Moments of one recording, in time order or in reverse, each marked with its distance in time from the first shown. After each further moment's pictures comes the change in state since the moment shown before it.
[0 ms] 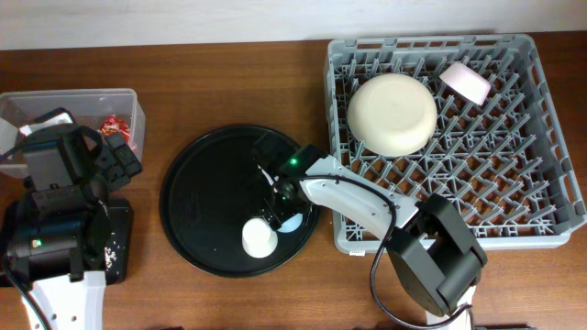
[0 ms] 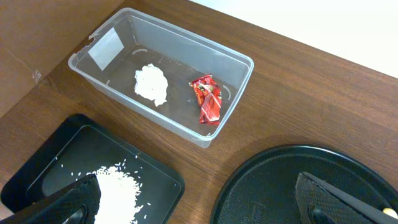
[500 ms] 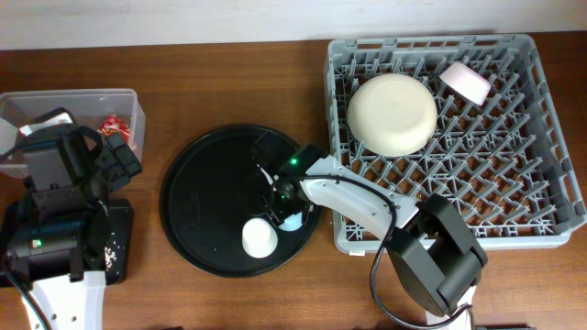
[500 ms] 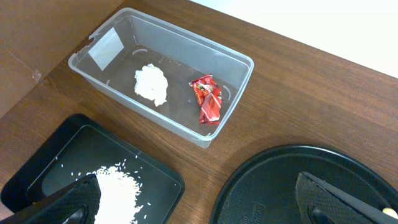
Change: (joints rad) left arm 0.000 0.000 0.000 0.000 0.000 0.000; right arm 0.000 0.000 0.000 0.018 0.001 0.004
